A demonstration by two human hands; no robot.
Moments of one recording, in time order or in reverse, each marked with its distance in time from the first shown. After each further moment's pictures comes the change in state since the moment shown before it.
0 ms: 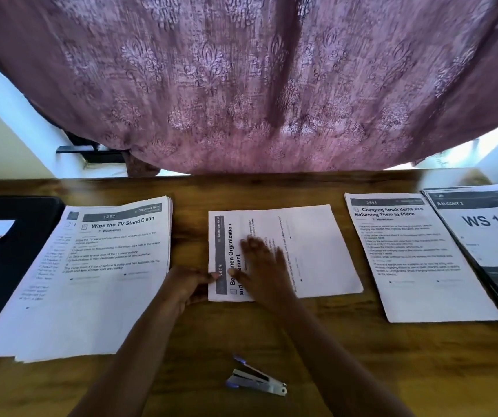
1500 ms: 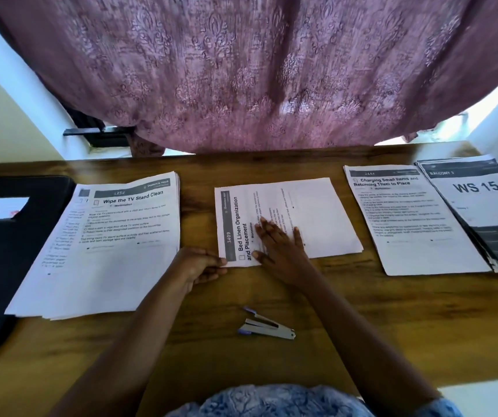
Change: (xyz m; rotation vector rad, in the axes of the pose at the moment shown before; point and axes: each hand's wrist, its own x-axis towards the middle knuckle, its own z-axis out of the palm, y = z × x) left_hand -0.022 -0.023 -0.017 0.098 -0.065 -0.010; right_hand -0.045 0.015 -0.003 -0.013 -0.102 -0.062
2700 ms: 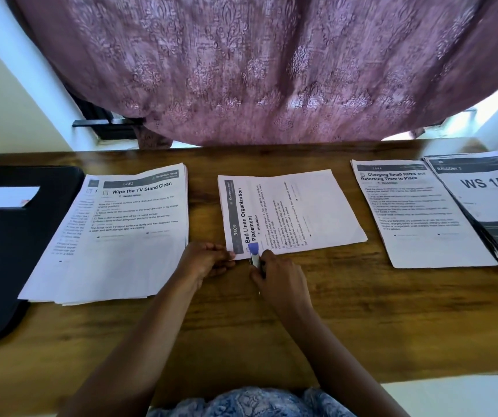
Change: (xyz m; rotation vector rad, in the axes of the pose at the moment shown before) left_hand -0.011 -0.013 0.003 0.006 0.056 0.117; right_hand -0.053 -0.069 0.004 0.117 0.164 0.246
